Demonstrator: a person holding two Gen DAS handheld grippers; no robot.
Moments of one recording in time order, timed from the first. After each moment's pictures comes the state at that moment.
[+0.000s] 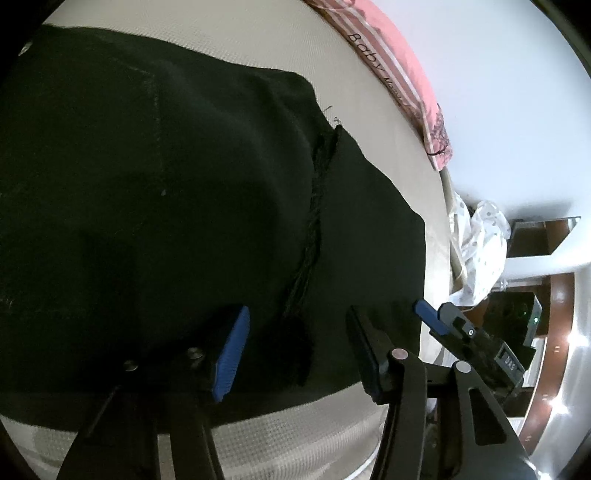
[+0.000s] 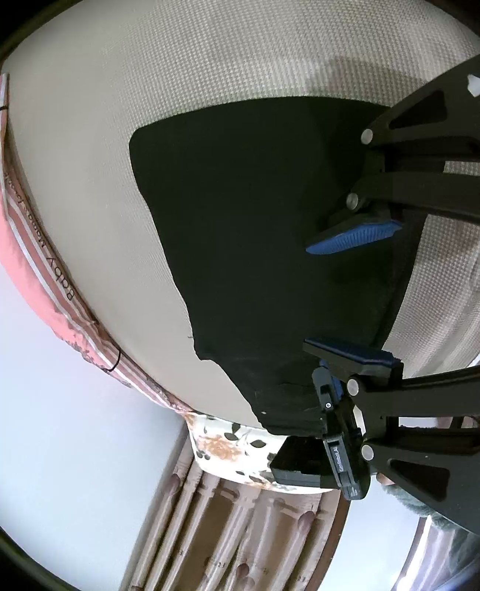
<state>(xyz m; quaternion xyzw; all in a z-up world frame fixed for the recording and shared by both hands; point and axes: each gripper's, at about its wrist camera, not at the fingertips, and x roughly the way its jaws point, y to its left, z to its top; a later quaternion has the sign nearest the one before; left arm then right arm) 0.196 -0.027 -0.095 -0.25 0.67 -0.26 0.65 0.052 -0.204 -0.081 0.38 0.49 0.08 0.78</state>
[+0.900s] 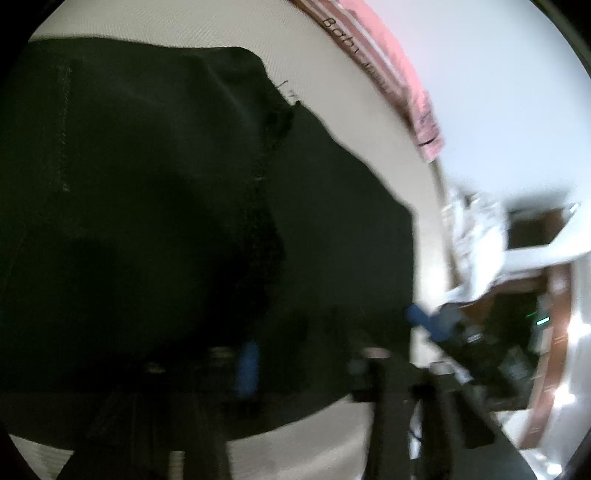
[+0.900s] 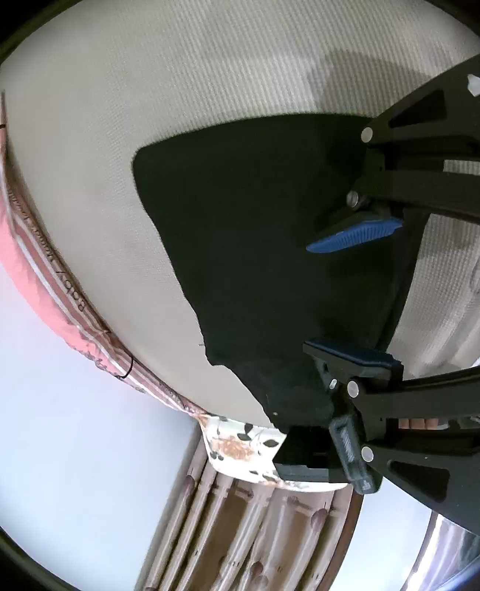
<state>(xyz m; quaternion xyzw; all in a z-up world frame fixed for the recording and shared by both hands) 0.188 -0.068 -0.105 -0.21 0.66 -0.27 0.67 0.045 -0.214 -0.080 0.40 0.48 0.07 0.78</state>
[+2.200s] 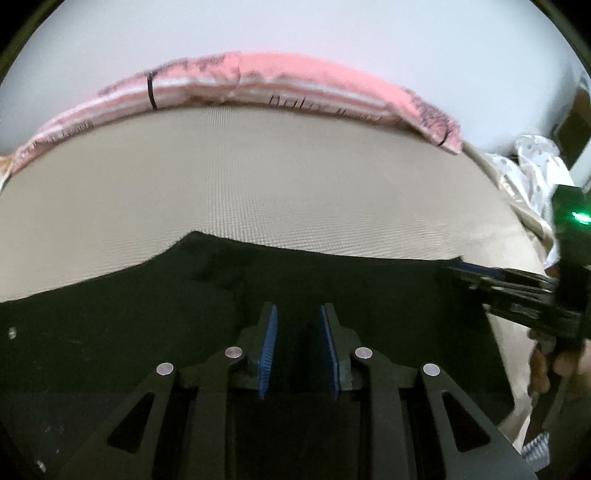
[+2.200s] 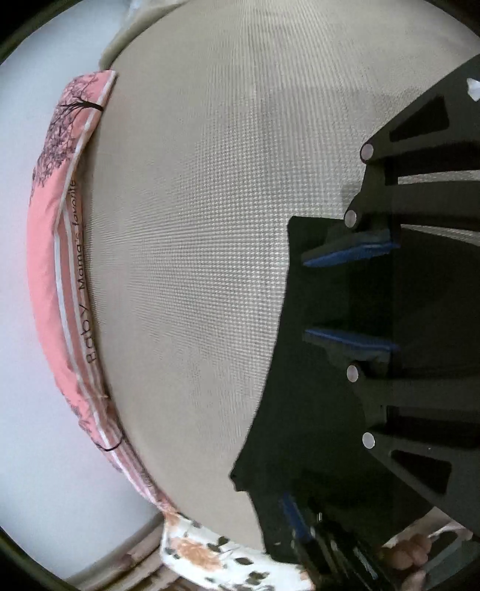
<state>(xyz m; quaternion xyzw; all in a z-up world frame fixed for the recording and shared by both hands) 0.238 -0.124 -0.081 0.03 0.52 -0.25 0.82 0.133 -0.235 -0.096 0.16 0.53 -0.06 0.83</state>
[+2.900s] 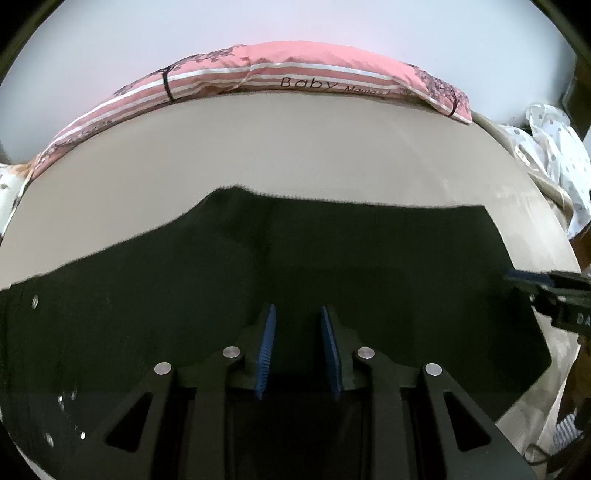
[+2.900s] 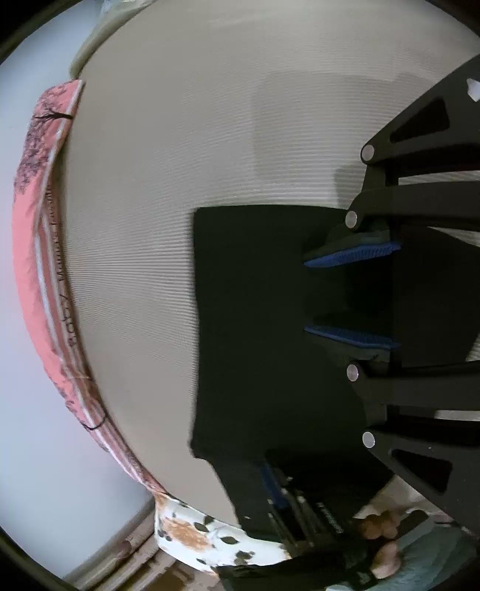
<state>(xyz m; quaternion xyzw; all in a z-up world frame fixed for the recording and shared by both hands) 0.193 -0.102 -0.081 0.09 0.52 -0.22 0.82 0.073 -0.217 -0.093 0.19 0.55 -0.04 0.81</state>
